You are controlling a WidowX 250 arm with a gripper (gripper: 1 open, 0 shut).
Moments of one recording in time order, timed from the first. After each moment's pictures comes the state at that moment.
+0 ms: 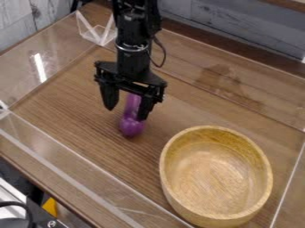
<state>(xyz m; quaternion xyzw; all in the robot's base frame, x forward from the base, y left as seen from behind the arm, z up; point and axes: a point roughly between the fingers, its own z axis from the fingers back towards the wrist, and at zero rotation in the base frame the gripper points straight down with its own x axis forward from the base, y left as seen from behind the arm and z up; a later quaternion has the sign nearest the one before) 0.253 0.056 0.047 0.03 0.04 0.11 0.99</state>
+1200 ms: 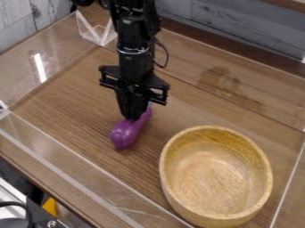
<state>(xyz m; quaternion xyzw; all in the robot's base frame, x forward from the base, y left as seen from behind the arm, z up) 0.252 0.048 0.047 -0.01 0.03 0.08 1.00</state>
